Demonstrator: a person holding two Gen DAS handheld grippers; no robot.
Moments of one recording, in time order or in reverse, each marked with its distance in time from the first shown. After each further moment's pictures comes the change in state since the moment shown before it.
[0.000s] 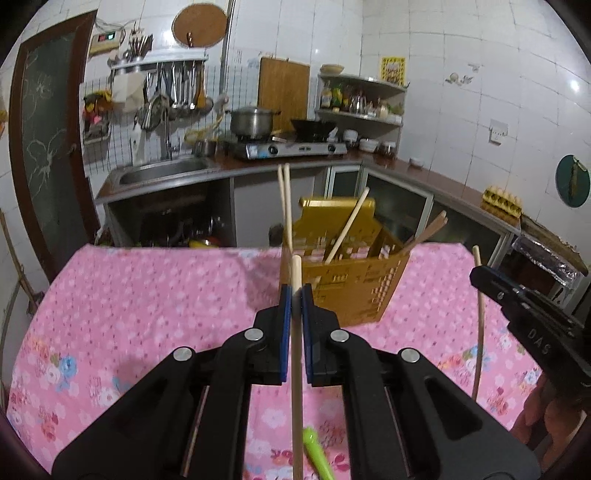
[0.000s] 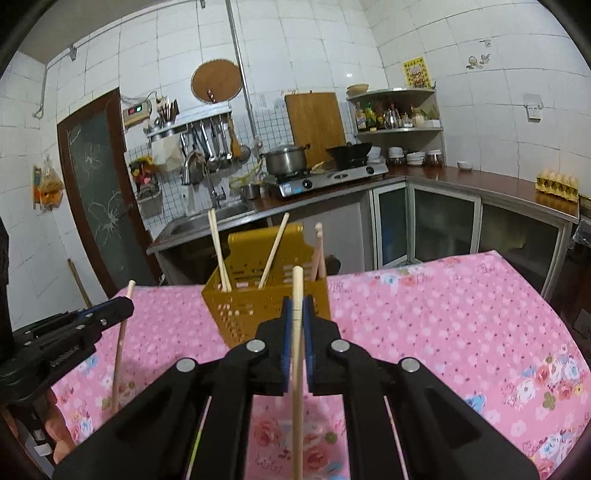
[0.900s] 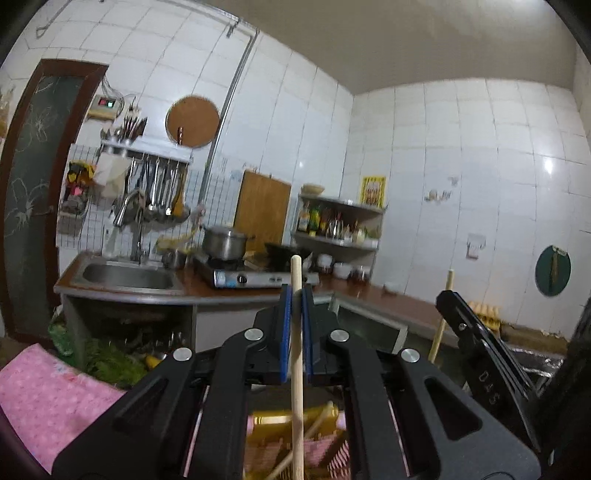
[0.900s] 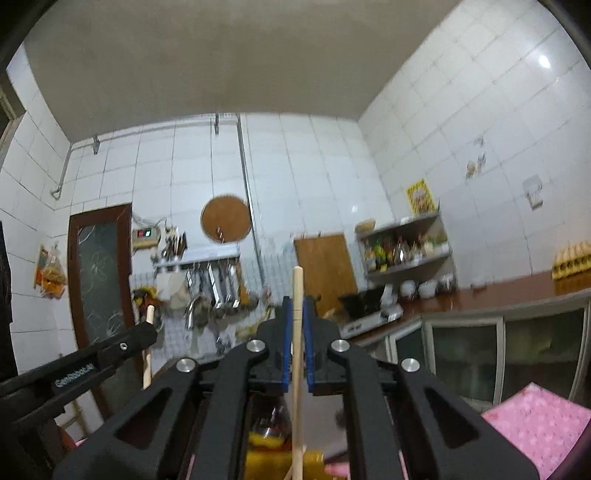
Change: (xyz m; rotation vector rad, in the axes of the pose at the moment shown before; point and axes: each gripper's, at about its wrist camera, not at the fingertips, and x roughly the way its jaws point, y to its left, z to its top) left arm 0.043 -0.020 0.129 -0.084 -0.500 -0.106; right arm 0.055 0.029 0.113 -0.007 -0.613 0.034
